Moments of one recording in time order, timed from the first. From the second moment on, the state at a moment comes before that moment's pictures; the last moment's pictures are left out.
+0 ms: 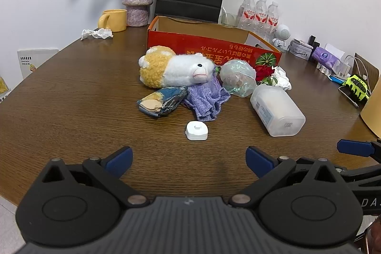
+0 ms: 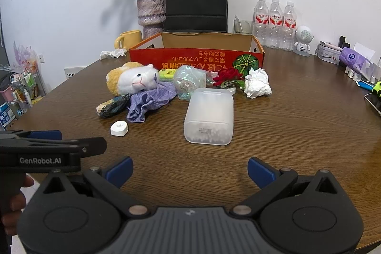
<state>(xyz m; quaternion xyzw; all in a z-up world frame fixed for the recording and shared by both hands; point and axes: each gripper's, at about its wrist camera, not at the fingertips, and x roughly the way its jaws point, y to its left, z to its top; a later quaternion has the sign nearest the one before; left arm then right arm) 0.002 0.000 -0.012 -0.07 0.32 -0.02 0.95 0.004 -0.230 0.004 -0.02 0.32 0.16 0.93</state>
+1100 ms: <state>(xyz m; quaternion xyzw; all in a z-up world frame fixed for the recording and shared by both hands) 0.059 -0.008 -0.023 -0.05 0.32 -0.07 0.94 0.081 -0.216 -0.027 -0.06 0.27 0.15 0.95</state>
